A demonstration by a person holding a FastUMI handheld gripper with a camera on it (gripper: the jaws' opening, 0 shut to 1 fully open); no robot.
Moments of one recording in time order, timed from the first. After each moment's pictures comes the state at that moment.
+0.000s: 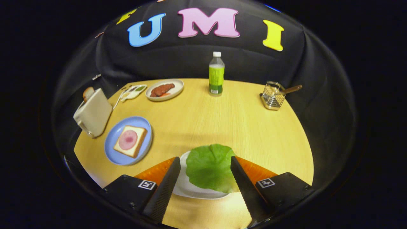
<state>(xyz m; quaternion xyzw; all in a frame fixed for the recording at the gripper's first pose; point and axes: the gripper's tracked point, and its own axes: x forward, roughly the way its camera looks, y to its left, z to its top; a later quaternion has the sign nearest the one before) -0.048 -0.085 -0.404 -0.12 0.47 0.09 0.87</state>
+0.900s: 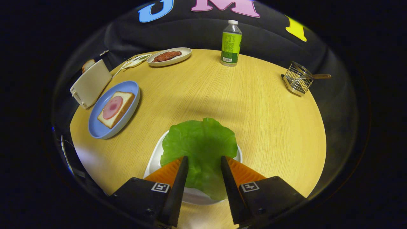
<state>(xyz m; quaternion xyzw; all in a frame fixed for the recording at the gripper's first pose) -0.059 -0.106 -0.469 -0.16 0.55 0.14 0.80</state>
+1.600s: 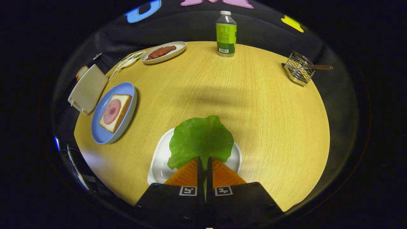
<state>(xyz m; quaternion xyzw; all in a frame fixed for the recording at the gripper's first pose) -0.059 -0.105 -0.459 -0.12 0.60 0.12 0.78</state>
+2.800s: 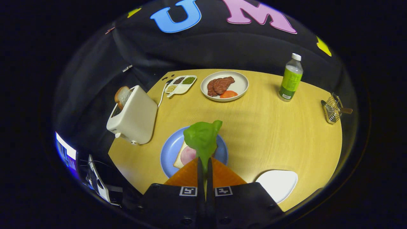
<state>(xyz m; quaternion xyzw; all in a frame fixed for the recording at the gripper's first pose) -0.034 0.130 -0.400 -0.06 0.56 0.24 0.79</state>
